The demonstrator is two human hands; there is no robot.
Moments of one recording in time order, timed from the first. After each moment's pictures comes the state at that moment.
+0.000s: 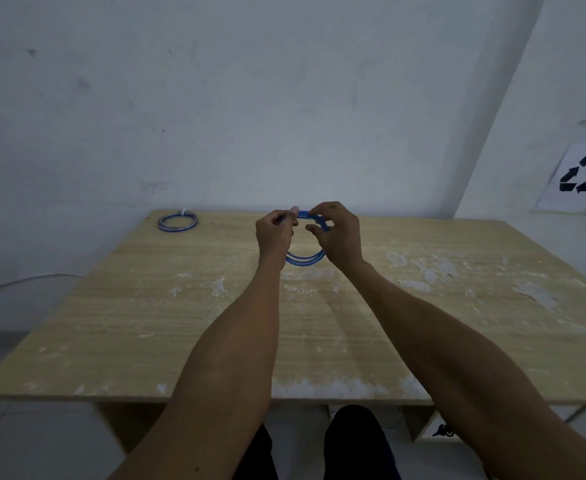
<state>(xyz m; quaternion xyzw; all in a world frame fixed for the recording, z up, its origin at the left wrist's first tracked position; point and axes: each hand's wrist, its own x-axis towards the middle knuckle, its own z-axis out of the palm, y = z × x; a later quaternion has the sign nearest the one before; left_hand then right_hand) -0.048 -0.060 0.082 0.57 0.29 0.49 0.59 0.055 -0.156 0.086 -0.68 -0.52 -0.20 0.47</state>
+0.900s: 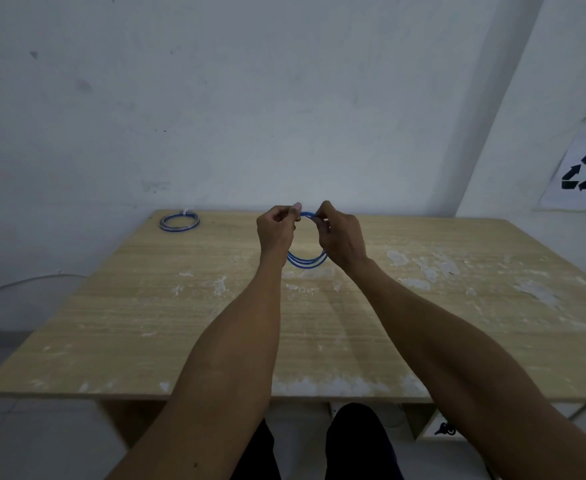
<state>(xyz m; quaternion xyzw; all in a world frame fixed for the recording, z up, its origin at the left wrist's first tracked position) -0.051 -0.062 0.091 0.57 0.28 0.50 0.59 0.060 -0.156 0.088 -0.69 -0.55 -0.26 0.40</state>
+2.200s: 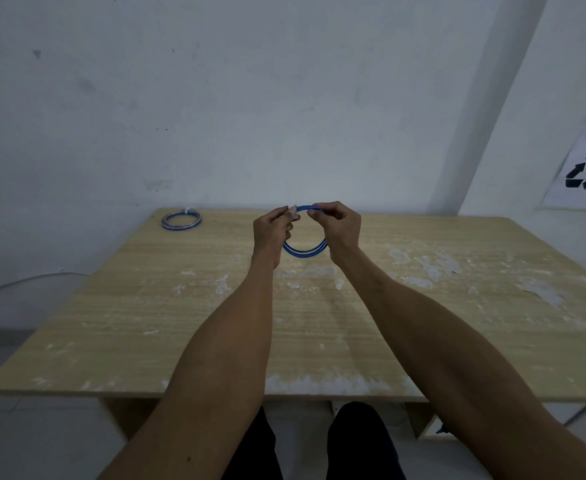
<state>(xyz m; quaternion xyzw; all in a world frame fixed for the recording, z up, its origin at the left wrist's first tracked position) -0.062 -0.047 0.084 0.52 0.23 0.45 0.69 0.045 -0.141 0.091 -0.56 -0.33 0.10 0.75</state>
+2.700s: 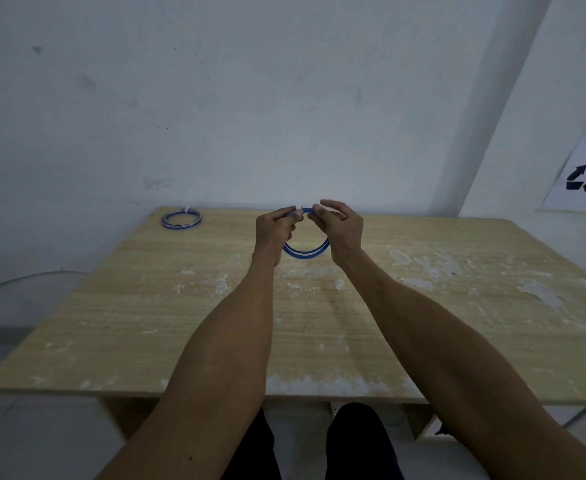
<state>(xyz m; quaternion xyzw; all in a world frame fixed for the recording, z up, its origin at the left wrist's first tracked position) -0.059 -0.046 0.085 0.56 0.23 0.43 0.67 0.043 -0.145 0.093 -0.50 -0.30 0.16 0.79</state>
